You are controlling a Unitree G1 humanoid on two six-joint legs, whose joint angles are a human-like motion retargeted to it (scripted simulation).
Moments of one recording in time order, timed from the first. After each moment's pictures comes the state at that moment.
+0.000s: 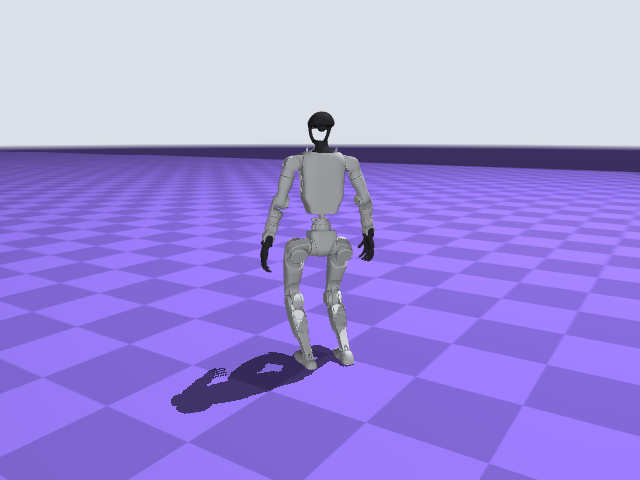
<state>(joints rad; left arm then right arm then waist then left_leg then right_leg) 0.02 0.31 -0.19 1.28 -0.24 0.04 -0.08 -0.02 -0.44 0.28 1.16 0.12 0.02 0.10 -0.05 -0.02 -0.10 -0.55 -0.07 0.08 1.13 -0.87 0.19 -0.59 -0.07 -0.07 1.30 -0.81 -0.08</state>
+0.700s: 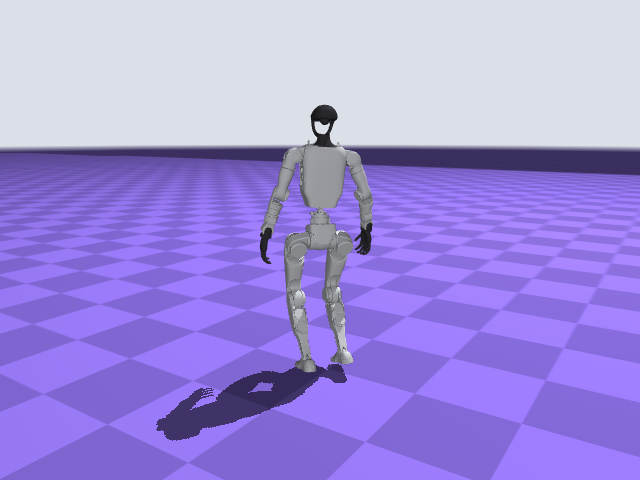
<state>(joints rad) 0.10 0.31 -0.21 1.20 -0.25 0.04 -0.13 0.01 -0.45 0.29 1.10 0.12 0.01 0.12 -0.02 0.05 -0.17 -0.49 -0.05 0.04 0.91 -0.38 0.08 -0.54 0.03 -0.01 1.02 -0.37 -0.15</state>
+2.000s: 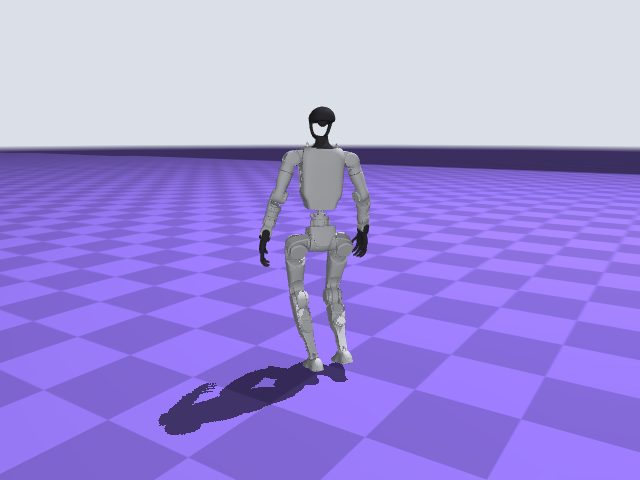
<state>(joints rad) 0.06 0.33 -0.30 1.25 -0.11 0.02 -0.12 -0.01 -0.41 0.37 1.12 0.10 0.00 0.13 -0.02 0.03 -0.17 -0.50 -0.11 0.06 0.99 -0.46 0.08 -0.54 0.01 -0.06 1.12 -0.46 -0.11</state>
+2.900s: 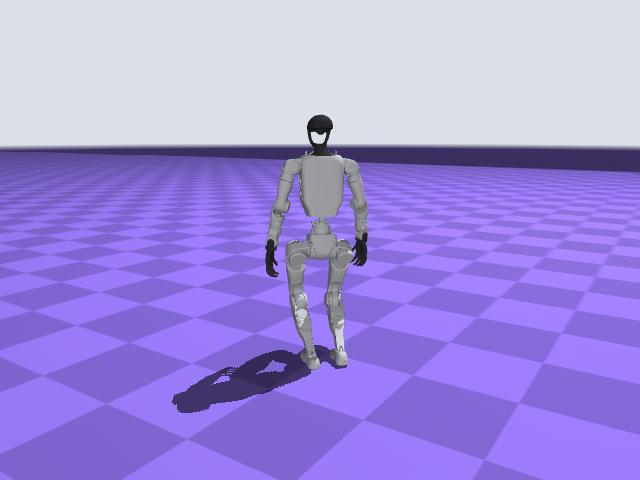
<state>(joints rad) -0.01 0.27 -0.37 1.32 0.05 0.03 -0.11 -0.10 -0.33 0.37 1.22 0.02 0.01 0.10 -0.02 -0.02 -0.08 -0.60 -0.13 0.07 1.25 -0.87 0.13 -0.62 -0.05 -0.11 1.38 -0.84 -0.06</state>
